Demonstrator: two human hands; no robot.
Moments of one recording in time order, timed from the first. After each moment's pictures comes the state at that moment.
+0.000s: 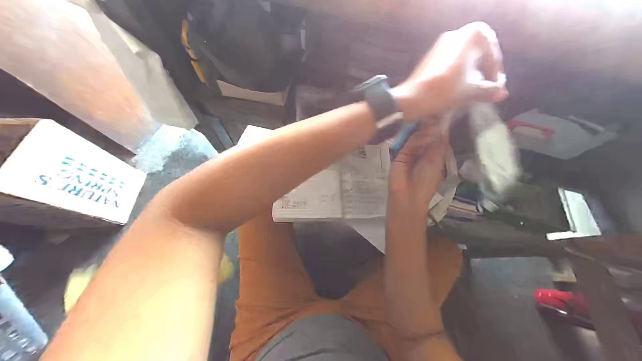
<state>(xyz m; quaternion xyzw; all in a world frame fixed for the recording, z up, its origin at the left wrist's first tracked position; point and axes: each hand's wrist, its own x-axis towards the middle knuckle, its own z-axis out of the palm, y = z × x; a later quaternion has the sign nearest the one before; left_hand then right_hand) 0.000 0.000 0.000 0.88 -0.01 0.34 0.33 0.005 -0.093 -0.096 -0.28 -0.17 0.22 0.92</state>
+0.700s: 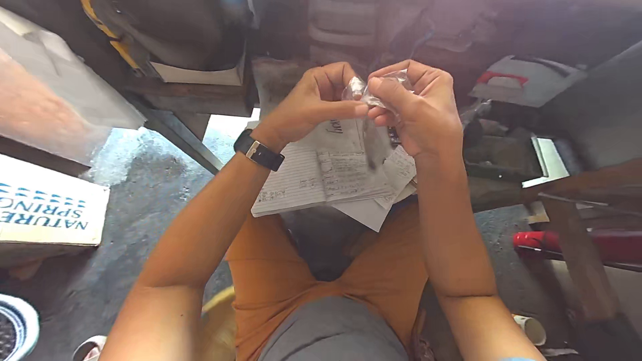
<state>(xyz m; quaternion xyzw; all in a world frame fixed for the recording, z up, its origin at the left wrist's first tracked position) -0.080 0.035 -0.102 0.69 -0.12 0.25 0.66 0.041 -0.118 -0.053 -0.55 -0.42 0.29 0.66</state>
